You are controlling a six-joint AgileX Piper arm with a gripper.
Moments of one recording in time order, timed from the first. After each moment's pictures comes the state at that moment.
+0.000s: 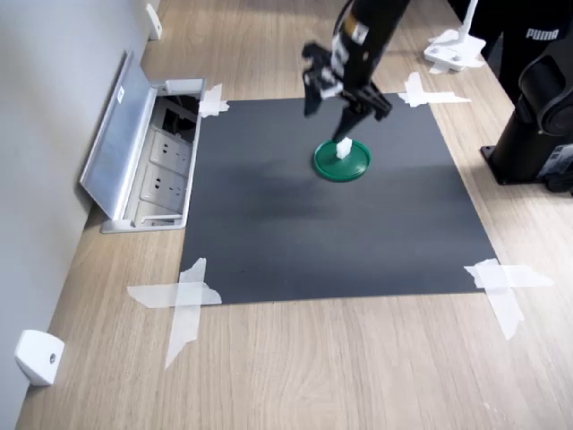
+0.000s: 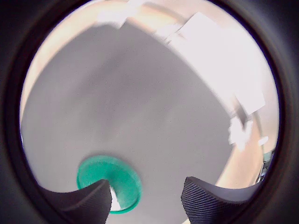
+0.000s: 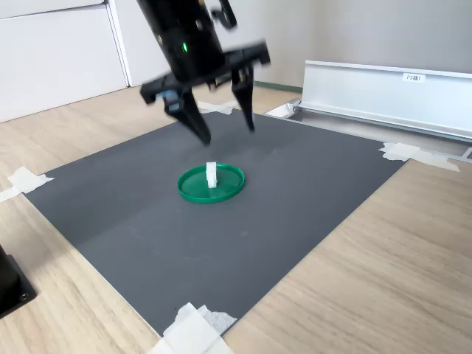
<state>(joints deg) -5.6 73.7 -45.1 -0.7 29.2 -42.6</state>
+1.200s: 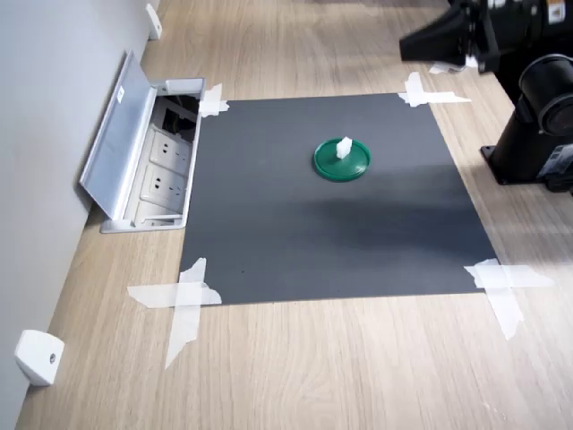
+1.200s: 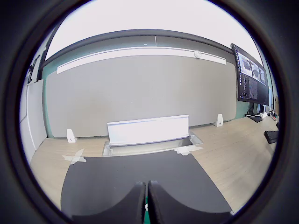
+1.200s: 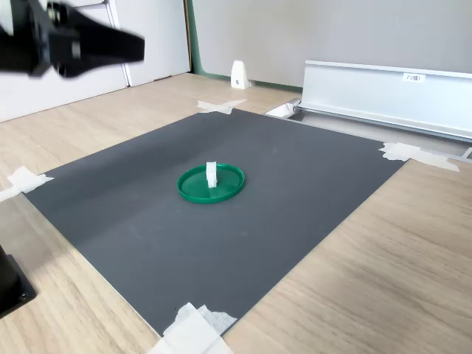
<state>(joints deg) -5.6 5.1 -5.7 -1.6 11.9 6.0</state>
